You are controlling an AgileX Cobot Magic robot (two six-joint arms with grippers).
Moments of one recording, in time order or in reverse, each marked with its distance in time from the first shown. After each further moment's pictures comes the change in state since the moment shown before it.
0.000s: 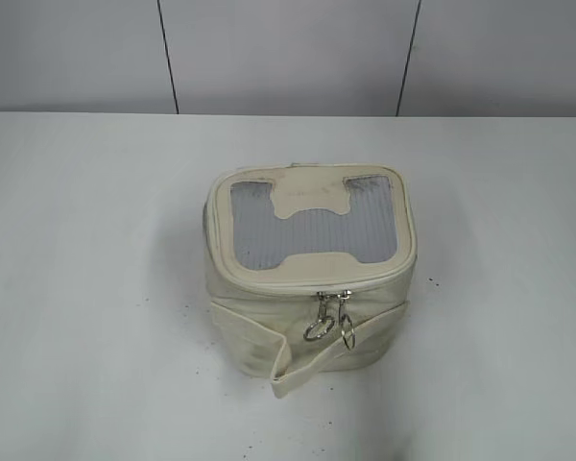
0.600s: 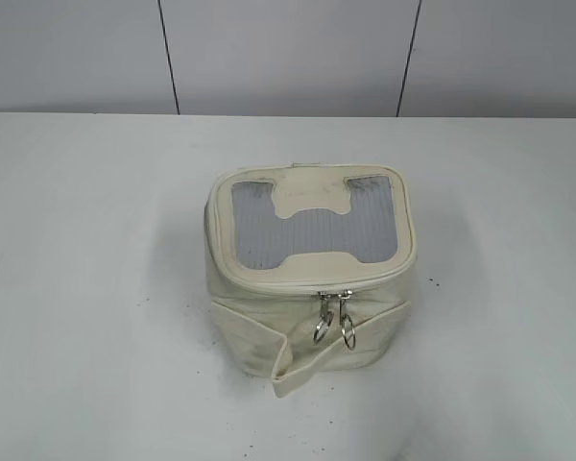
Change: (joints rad) left arm 0.000 -0.874 0.991 -0.088 -0.081 -0.036; right arm 0.000 -0.624 0.253 0.000 -0.010 0.001
